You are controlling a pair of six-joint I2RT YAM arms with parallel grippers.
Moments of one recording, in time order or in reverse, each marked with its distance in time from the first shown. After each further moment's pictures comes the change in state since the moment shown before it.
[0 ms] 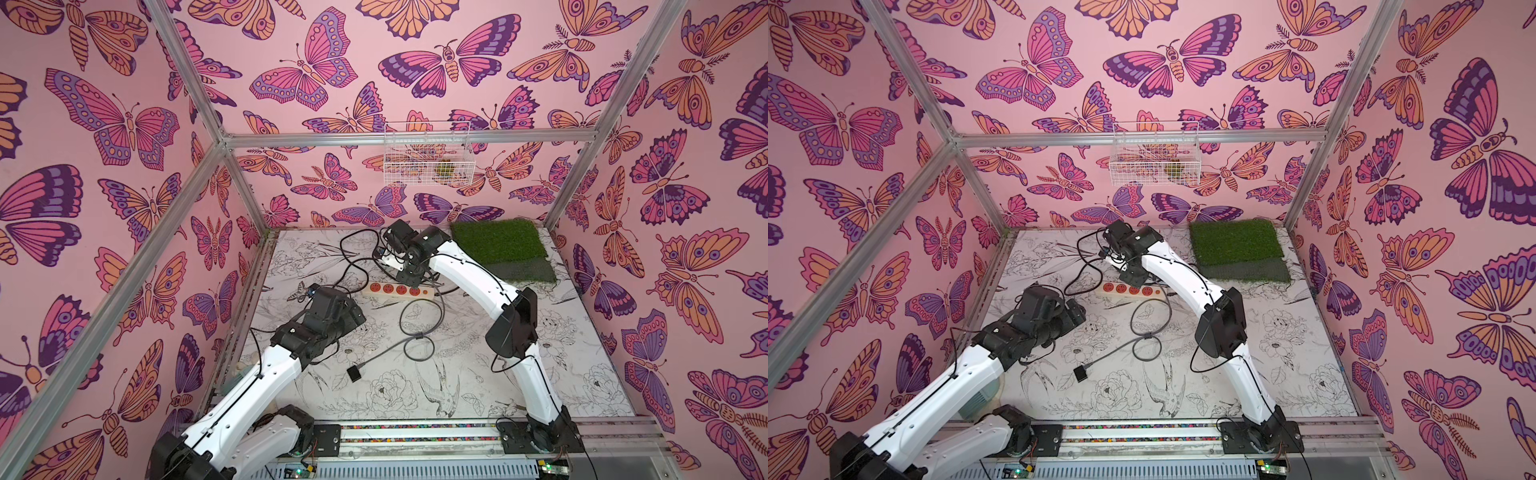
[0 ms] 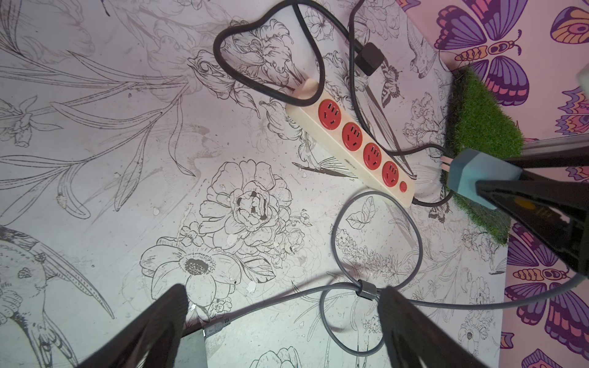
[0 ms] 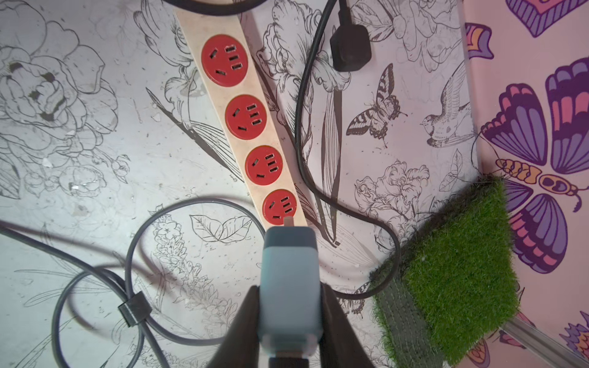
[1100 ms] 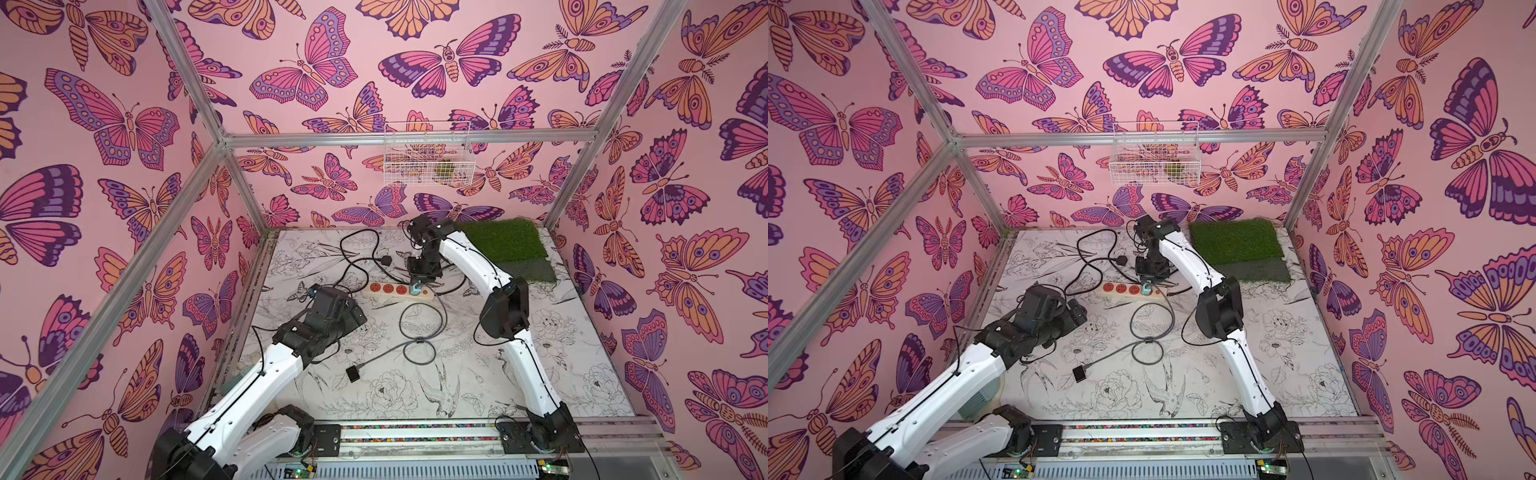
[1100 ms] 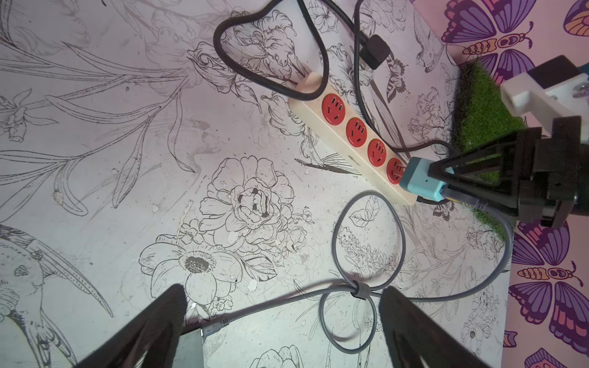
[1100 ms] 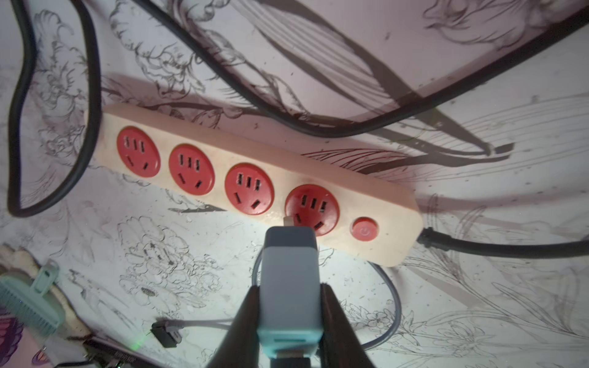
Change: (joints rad) left arm 0.000 0.018 0.000 0.000 0.010 -0.001; right arm -0.193 0.175 0.097 -0.093 -0.459 0.909
